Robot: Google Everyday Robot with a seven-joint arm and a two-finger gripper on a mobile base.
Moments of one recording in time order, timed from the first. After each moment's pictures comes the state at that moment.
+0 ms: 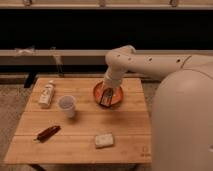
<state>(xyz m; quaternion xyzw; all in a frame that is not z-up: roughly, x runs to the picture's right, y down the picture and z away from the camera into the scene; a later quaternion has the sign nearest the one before) 0.007 -0.001 0.798 -0.24 0.14 0.75 0.61</state>
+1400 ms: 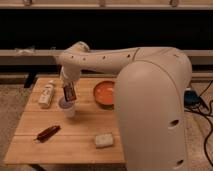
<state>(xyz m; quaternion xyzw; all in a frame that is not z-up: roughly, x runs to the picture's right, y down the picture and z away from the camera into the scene) -0.203 -0.028 0.789 -0.26 -0.03 0.57 0.78</state>
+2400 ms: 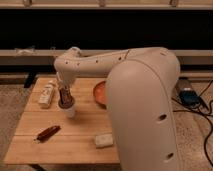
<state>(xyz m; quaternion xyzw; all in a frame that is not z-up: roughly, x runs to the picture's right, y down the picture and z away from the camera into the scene) -0.233 -0.013 0.797 -0.26 -0.04 0.57 0.78</state>
